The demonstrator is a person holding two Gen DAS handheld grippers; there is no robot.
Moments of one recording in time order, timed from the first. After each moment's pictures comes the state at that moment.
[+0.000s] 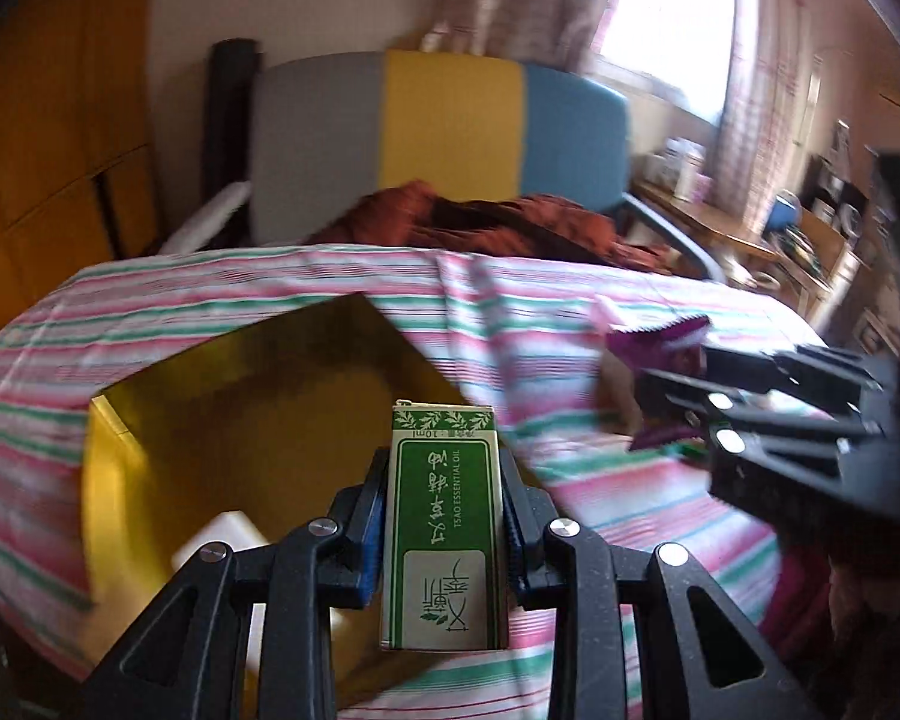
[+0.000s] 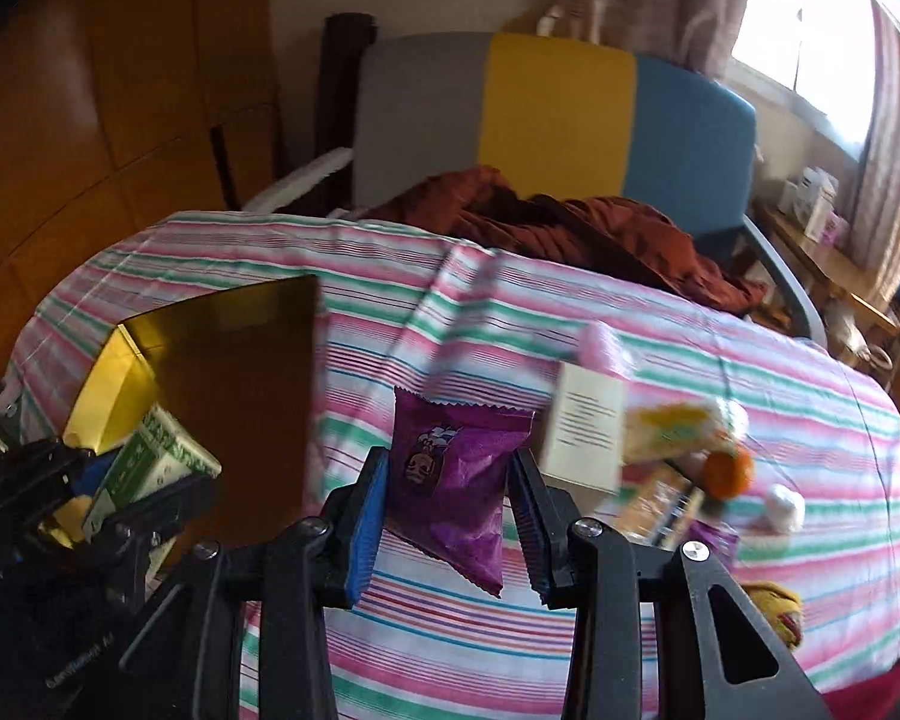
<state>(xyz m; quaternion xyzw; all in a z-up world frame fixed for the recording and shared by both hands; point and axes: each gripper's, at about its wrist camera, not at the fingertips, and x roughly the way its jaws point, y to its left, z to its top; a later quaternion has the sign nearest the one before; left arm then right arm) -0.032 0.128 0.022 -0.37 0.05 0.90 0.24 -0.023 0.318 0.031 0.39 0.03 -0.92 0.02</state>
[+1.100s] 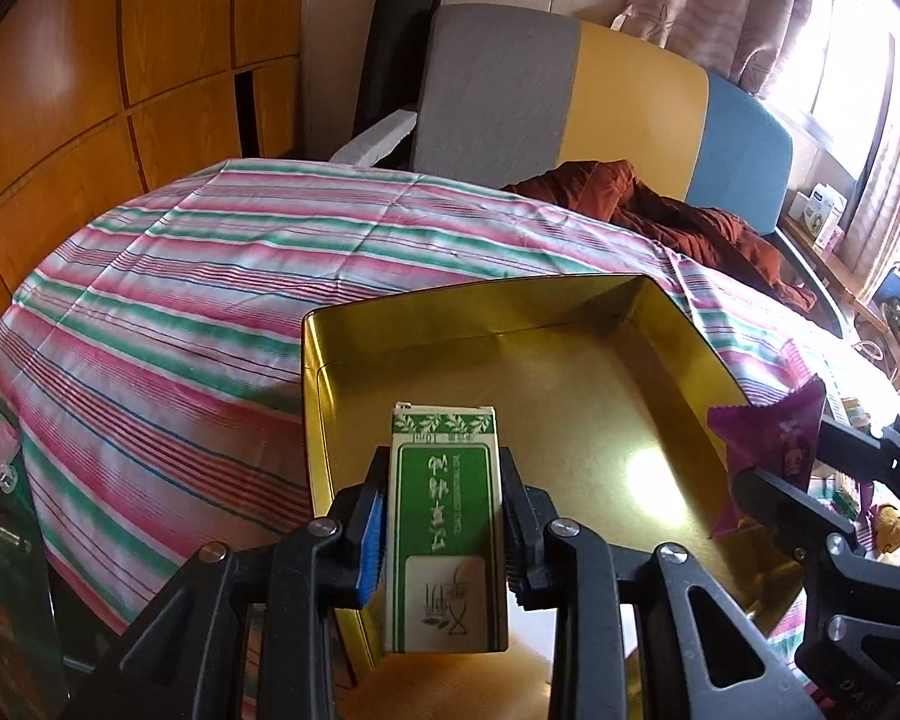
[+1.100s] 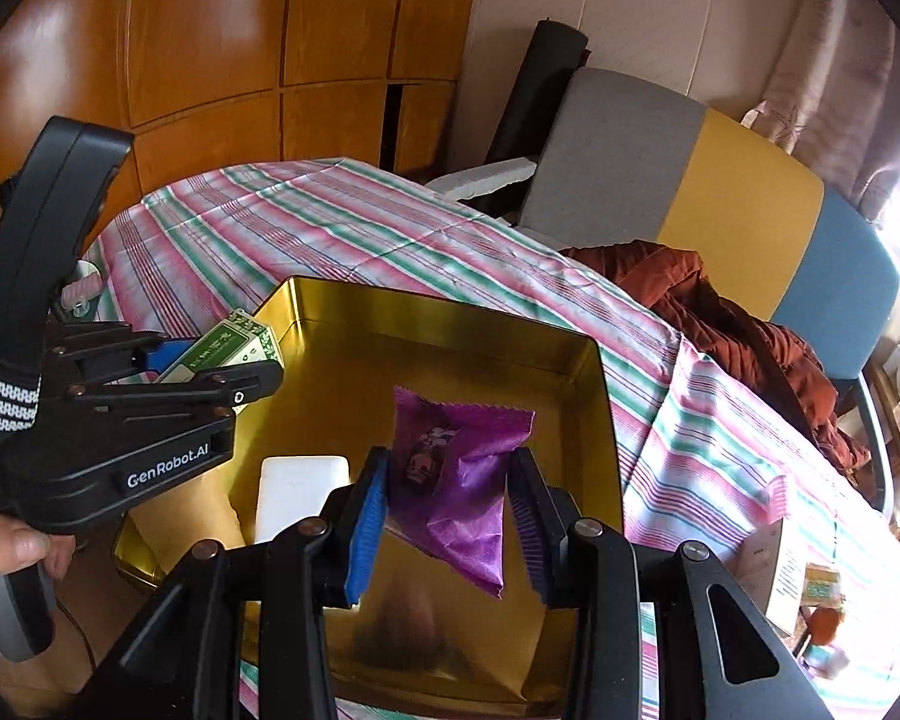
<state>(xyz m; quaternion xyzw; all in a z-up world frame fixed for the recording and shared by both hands) -0.119 -0.004 -0.018 -0.44 0.00 0.89 0.12 -0.054 0.135 0.013 0.37 0.15 -0.90 0.15</state>
